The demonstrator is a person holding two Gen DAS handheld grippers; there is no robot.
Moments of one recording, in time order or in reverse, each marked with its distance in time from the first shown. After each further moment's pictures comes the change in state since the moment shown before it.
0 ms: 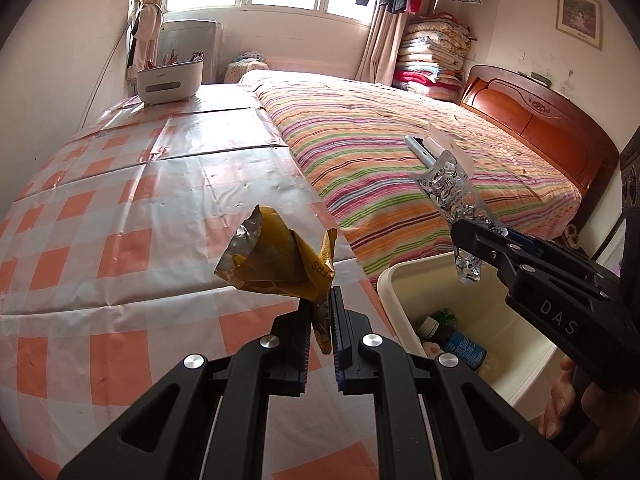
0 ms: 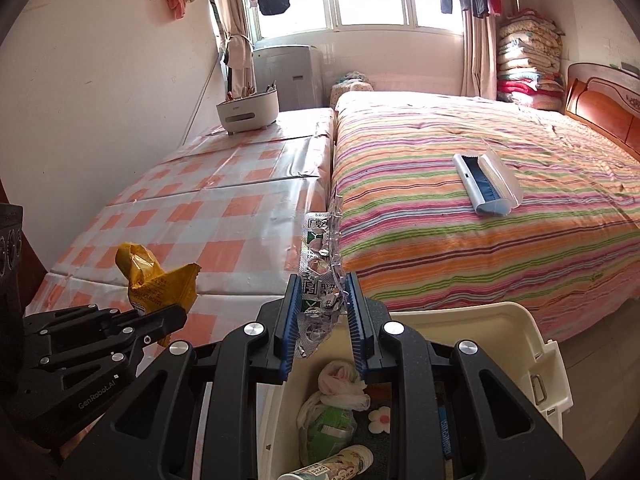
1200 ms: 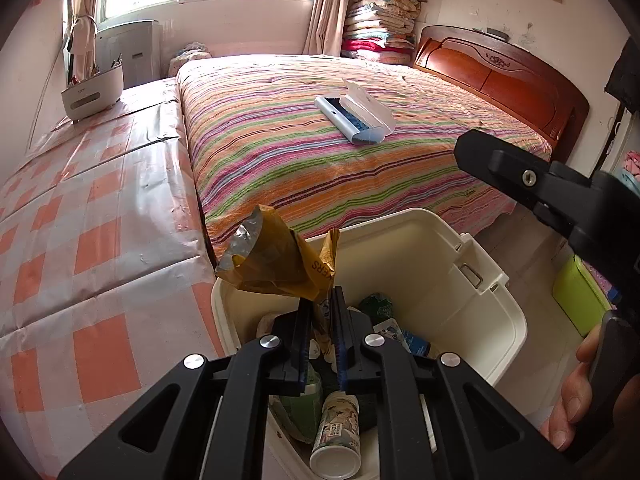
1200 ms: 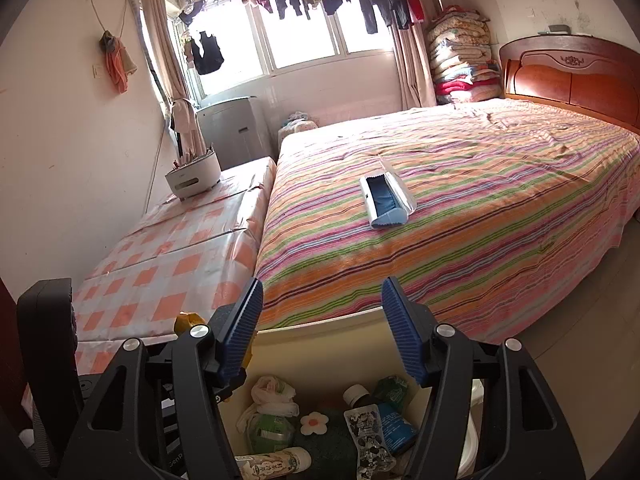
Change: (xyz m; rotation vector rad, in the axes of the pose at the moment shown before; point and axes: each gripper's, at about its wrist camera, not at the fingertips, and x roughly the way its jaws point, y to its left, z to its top) left arm 0.048 -0.104 0.004 0.140 0.090 -0.095; right arm -0.059 -0.088 -0.012 0.216 -0.175 -0.095
